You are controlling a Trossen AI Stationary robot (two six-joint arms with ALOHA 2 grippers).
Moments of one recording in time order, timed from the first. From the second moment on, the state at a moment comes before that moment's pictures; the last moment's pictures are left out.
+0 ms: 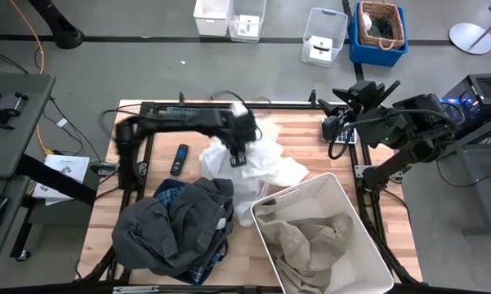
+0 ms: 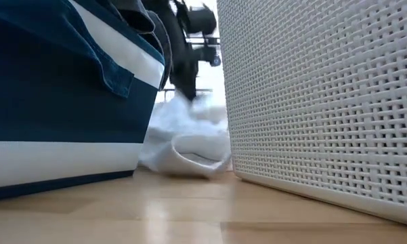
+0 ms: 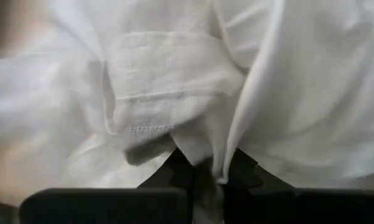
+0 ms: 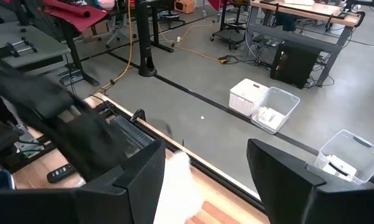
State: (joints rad) left arm 0.26 1.91 1.58 -0.88 -0.02 0.09; right arm 0.29 1.50 2.31 -1.57 1.06 0.68
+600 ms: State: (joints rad) left arm 0.08 1.53 1.95 -0.58 0.00 0.06; right arm 0.29 1.50 2.31 -1.57 1.19 0.69
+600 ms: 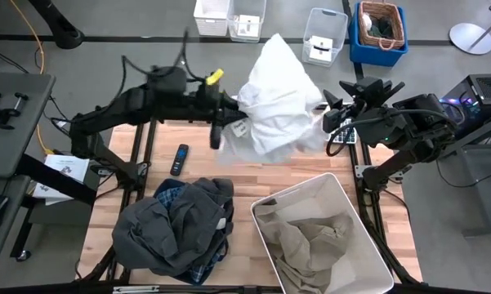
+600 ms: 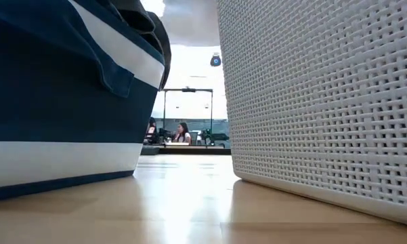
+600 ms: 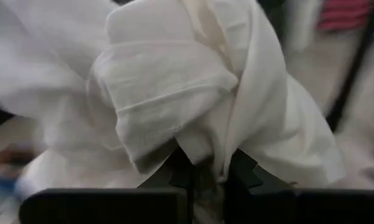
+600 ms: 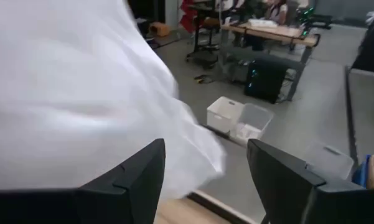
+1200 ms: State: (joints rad) left arm -0.14 1.81 2.03 0.19 0.56 -0.24; right arm 0.16 1.40 2.31 -1.57 1.38 0.69
